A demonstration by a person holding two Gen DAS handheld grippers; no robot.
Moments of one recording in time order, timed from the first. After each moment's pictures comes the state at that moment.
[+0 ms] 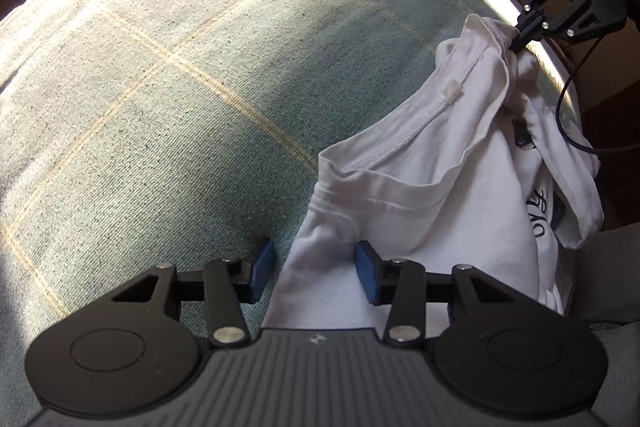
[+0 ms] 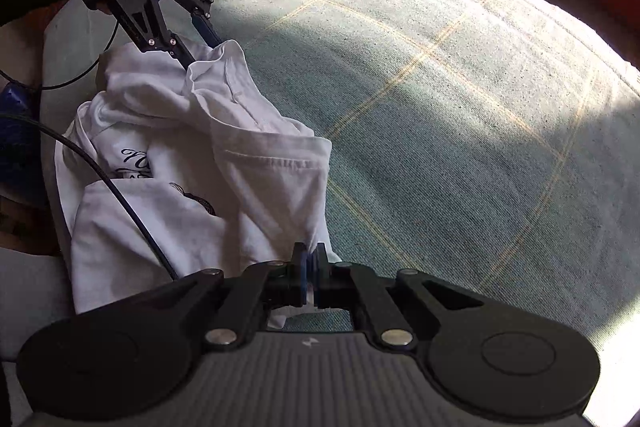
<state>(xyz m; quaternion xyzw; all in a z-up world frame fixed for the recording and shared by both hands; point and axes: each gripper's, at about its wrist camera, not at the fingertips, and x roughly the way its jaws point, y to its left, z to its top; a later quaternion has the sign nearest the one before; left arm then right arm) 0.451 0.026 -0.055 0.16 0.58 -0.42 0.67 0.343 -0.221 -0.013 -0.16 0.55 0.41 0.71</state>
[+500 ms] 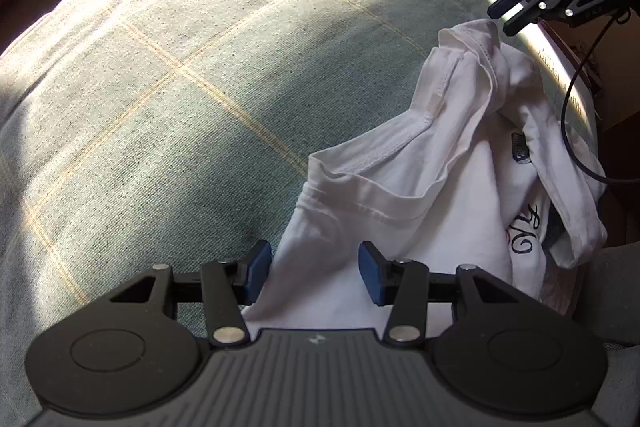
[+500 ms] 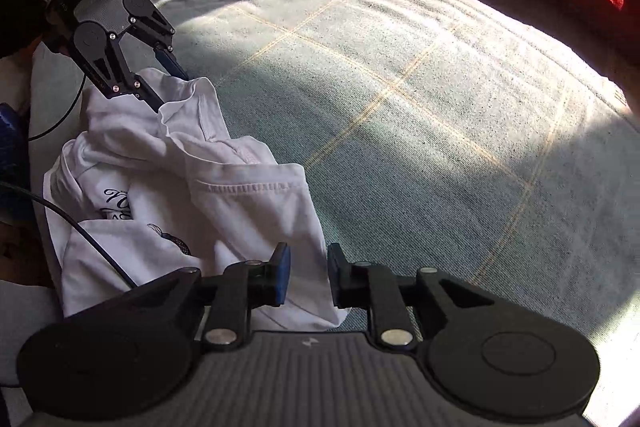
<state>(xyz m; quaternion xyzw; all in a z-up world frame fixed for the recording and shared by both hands) 0.419 0.035 -0.028 0.16 0.57 -0.38 0.71 0.371 -0.226 0.005 -0.14 0.53 0.39 0.74</state>
